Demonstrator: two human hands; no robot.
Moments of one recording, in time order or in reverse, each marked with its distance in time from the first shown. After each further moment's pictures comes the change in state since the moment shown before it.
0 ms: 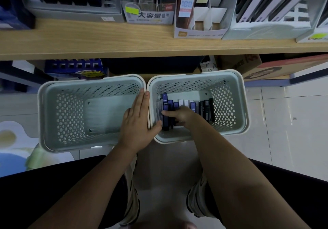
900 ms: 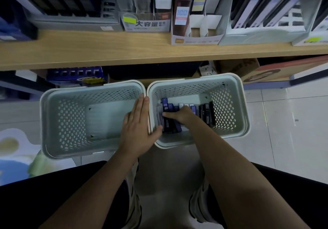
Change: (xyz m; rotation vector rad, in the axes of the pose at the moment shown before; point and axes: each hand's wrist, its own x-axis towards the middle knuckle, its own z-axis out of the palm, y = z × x) left_hand 0.001 0.000 -0.001 0.065 -0.022 -0.008; right_hand 0.000 -0.012 -0.001 -0.136 0.204 -0.031
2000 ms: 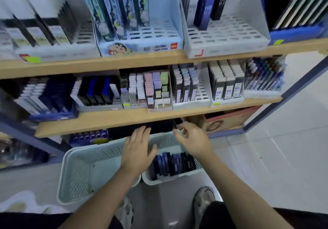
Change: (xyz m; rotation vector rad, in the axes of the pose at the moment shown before) left_hand 0.002 0.099 -0.115 0.237 0.177 0.153; right_hand -0.220 -0.039 -0.119 -0.316 0.642 -0.753
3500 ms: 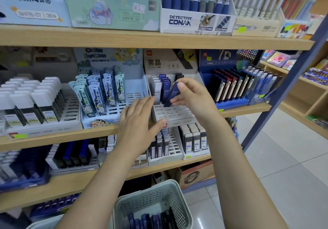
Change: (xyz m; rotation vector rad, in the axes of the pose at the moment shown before) left_hand 0.104 0.123 -0.236 -0.190 0.388 0.200; right_hand 0.069 -0.140 -0.266 0.762 0.246 -0.265
